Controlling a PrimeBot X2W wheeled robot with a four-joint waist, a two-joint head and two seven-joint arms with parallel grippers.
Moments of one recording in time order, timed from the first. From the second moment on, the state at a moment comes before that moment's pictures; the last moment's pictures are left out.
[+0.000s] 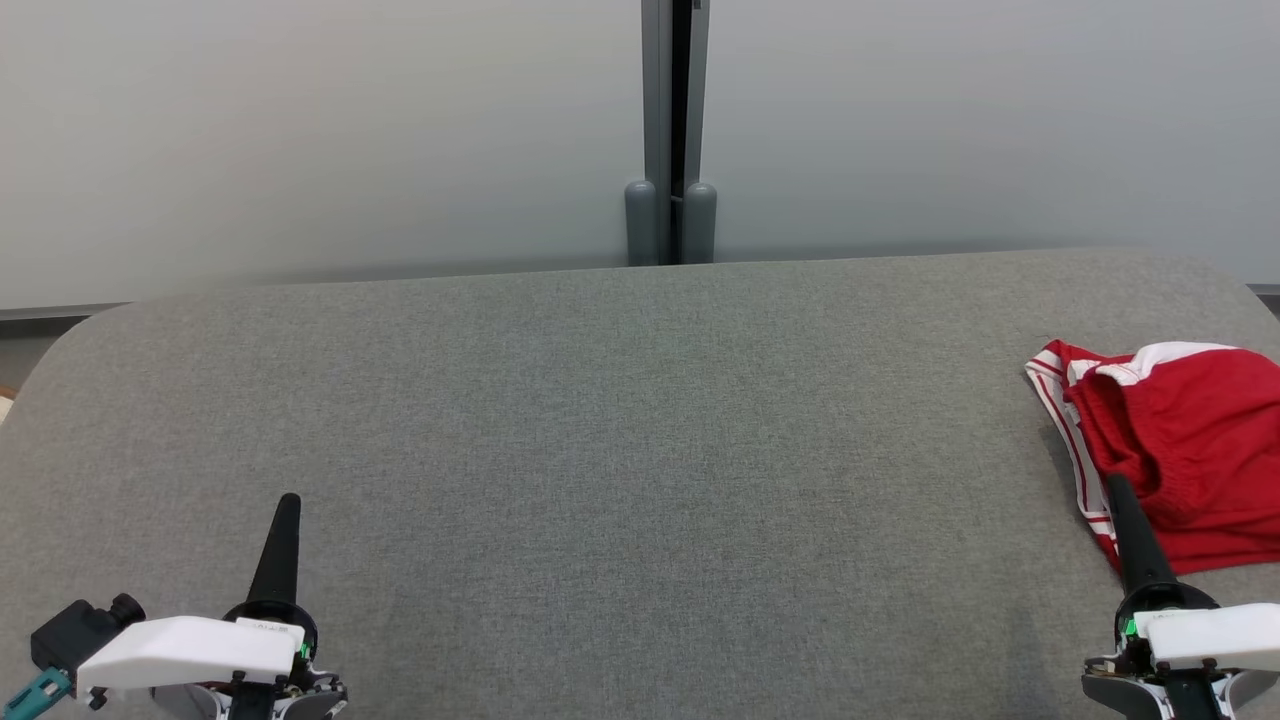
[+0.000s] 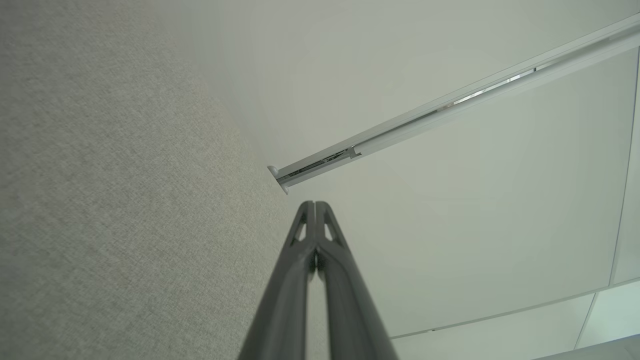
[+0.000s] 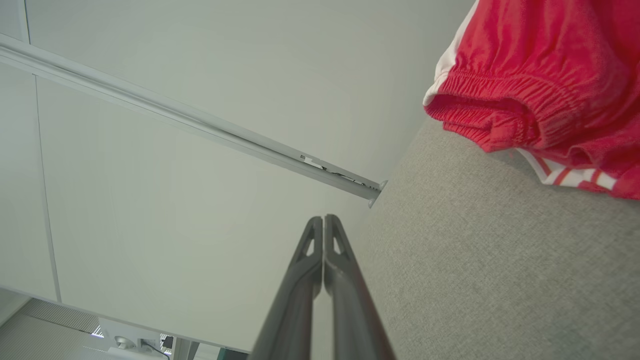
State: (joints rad) left arm -0.03 0.12 -0.01 0.20 -1.29 -0.05 0.01; right arm -0.02 -0.07 -0.07 0.14 1.24 0.13 0.08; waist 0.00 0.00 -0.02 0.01
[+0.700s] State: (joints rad) left arm -0.07 0.09 0.04 0.22 -1.45 -0.09 0.05; right arm -0.06 -0.07 -0.08 0.19 1.42 0.13 0.09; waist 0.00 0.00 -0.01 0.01
